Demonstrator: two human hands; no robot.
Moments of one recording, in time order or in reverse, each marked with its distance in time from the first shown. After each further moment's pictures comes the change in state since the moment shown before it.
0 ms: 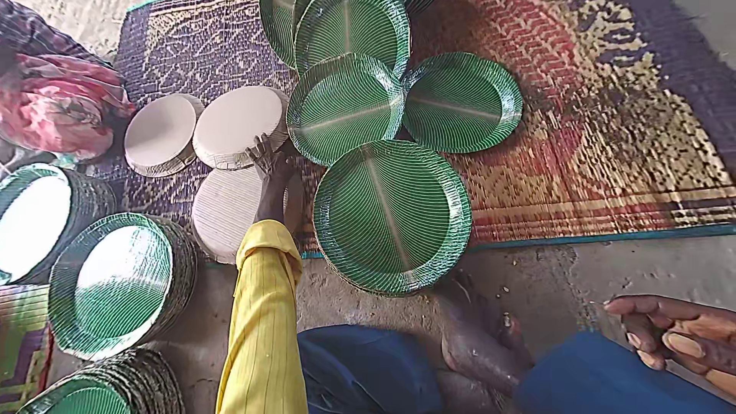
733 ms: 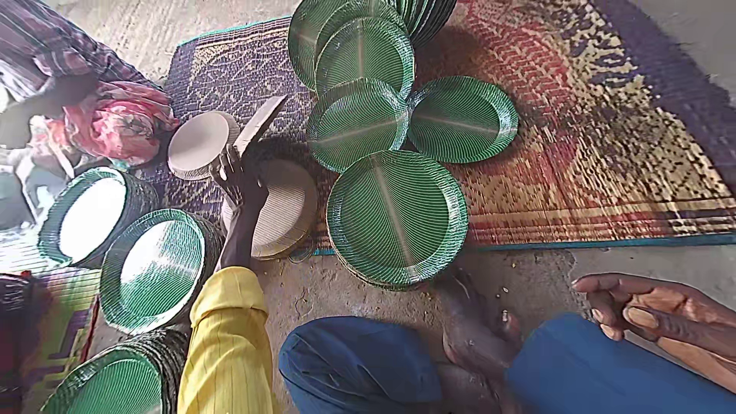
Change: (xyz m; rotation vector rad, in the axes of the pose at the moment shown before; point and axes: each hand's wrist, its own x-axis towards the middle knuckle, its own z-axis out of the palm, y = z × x) left_hand -0.046 -0.119 0.016 -0.040 0.608 0.017; right_hand 0.011 -0.001 0.006 -0.035 -0.137 -0.213
